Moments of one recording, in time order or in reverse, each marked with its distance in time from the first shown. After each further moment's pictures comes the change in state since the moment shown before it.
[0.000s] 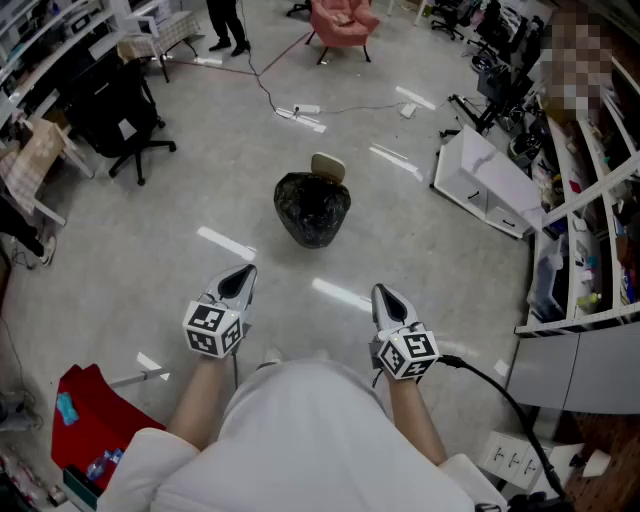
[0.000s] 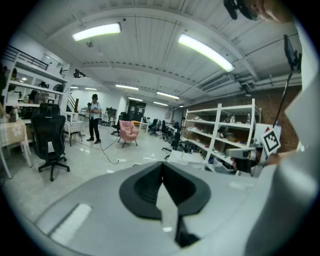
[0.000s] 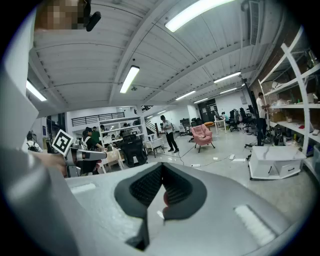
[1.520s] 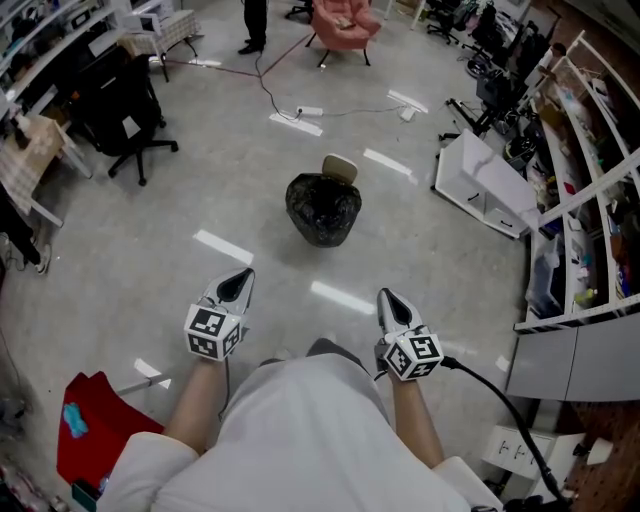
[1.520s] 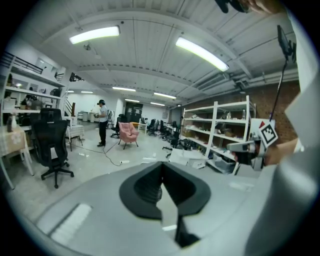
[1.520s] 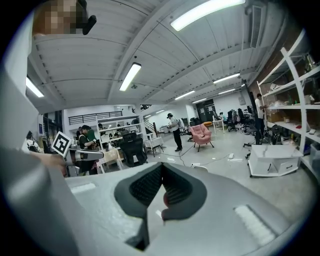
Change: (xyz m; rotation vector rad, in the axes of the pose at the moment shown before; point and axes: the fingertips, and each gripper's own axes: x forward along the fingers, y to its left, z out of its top) left arm -0.059 0.084 -0.020 0.070 -0.003 -0.025; right arm 0.026 0.078 -0.024 0.000 -0.001 -0.036
